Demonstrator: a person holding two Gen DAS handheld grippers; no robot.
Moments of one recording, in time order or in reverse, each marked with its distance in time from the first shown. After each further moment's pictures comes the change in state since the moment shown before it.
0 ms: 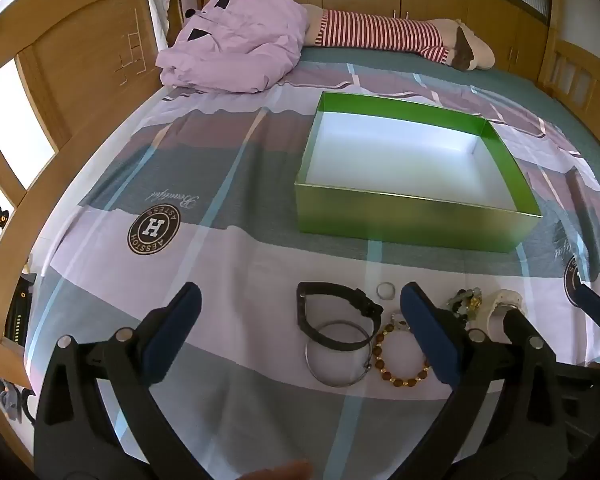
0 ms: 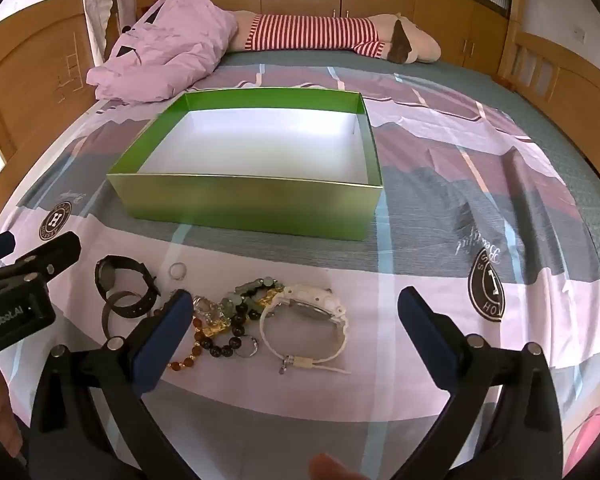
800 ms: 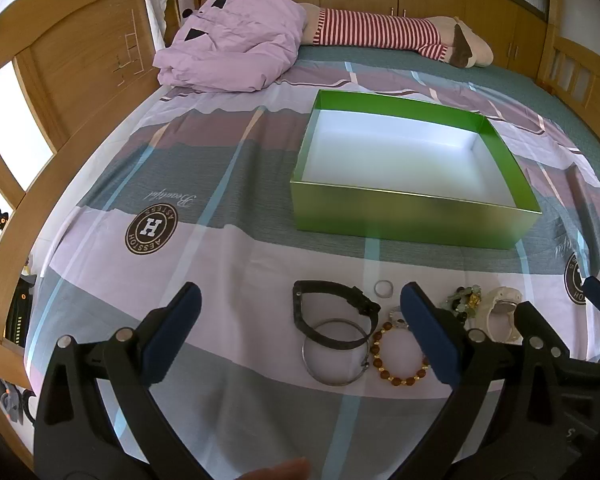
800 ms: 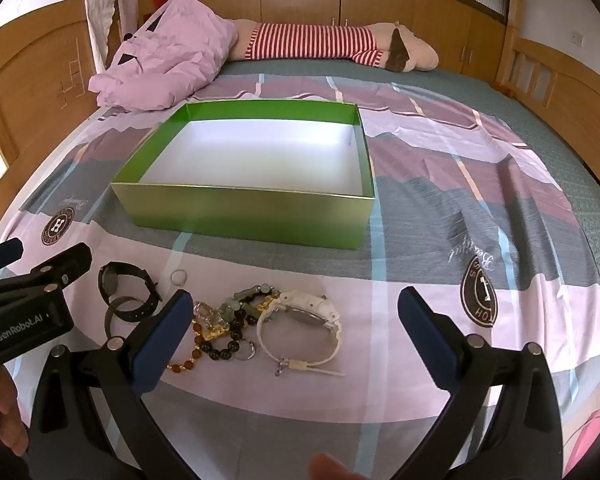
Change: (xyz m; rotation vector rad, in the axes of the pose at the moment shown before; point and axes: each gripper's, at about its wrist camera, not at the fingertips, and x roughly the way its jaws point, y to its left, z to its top) left arm 0.003 -0.001 -0.001 0.006 0.007 -0.001; right arm -0.007 -0.003 0.003 -0.002 -0.025 0.002
